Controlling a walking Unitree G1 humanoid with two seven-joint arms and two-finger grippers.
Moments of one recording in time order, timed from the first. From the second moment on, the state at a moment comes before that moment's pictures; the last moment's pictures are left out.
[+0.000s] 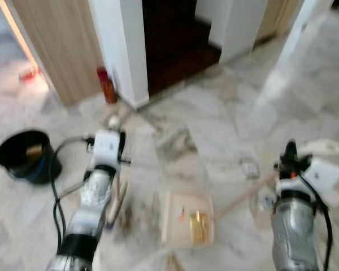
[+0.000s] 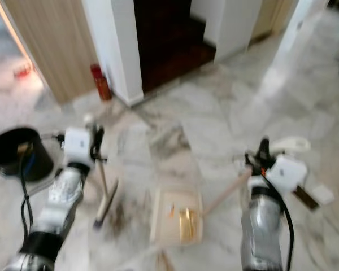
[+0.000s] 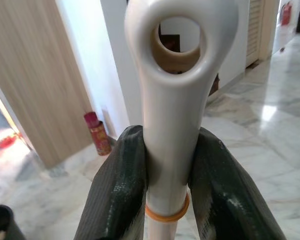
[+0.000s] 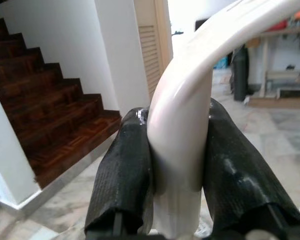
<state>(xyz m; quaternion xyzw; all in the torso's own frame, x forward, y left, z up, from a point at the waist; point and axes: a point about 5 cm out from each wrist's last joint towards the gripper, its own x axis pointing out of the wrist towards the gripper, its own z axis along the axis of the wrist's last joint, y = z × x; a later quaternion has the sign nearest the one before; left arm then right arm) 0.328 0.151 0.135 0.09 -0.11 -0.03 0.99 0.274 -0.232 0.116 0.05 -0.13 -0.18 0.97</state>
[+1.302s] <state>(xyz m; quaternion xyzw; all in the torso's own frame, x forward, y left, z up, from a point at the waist) 0.327 0.153 0.140 0.10 -0.12 -0.03 0.99 0.275 -0.227 0.115 0.06 -0.13 -0.18 0.97</state>
